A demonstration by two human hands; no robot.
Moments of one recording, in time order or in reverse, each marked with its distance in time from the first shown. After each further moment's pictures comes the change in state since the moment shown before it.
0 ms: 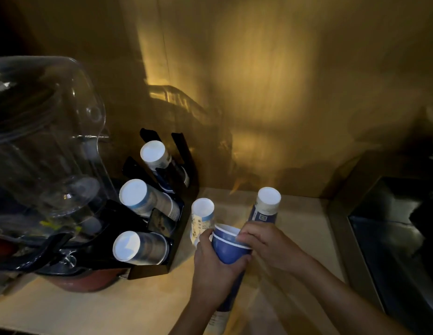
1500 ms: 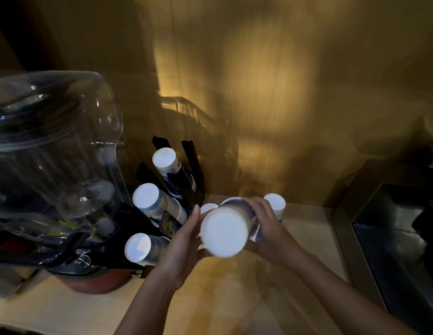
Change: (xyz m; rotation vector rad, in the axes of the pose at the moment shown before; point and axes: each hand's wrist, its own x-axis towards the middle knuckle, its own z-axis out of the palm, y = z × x) left_hand 0.028 0.038 -0.079 -0.519 -0.345 -0.218; right_hand 0.013 0.000 0.004 -0.234 0.235 -0.152
